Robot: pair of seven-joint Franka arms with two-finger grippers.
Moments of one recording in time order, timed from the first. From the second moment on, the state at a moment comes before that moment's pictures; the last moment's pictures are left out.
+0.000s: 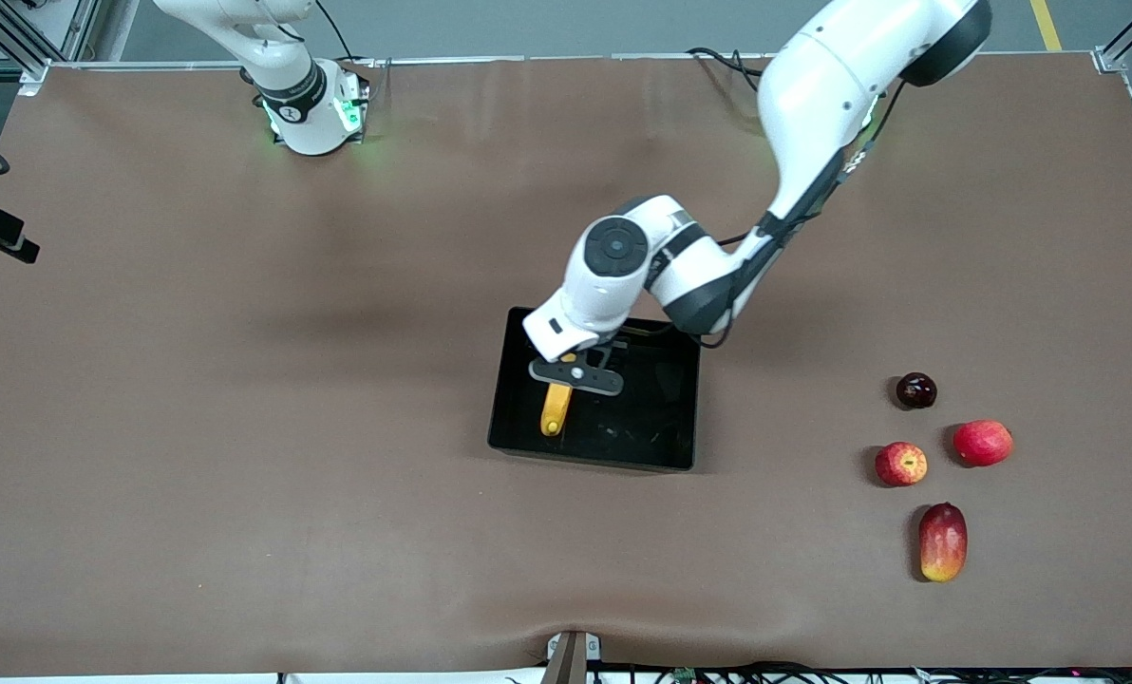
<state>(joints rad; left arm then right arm) -0.43 0.80 -0.45 -1.39 0.31 2.26 -0.73 -0.05 0.03 -0.10 -1.47 0.02 1.49 -0.08</state>
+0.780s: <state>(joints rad) -0.64 0.87 -0.23 -1.31 0.31 2.33 -0.82 -0.05 0.04 -0.10 -1.47 0.02 1.49 -0.08</state>
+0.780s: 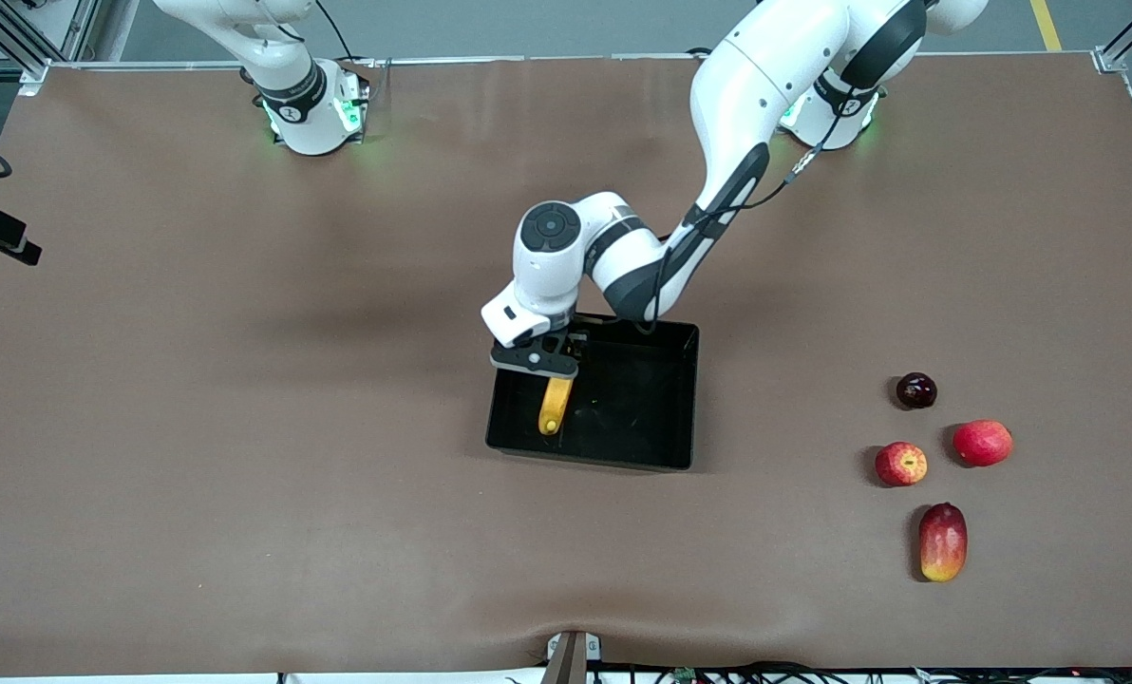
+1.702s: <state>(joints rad) -0.59 0.95 -0.20 -1.30 0.31 2.58 -0.93 -0.05 0.04 -0.10 -1.47 0.02 1.49 -0.08</state>
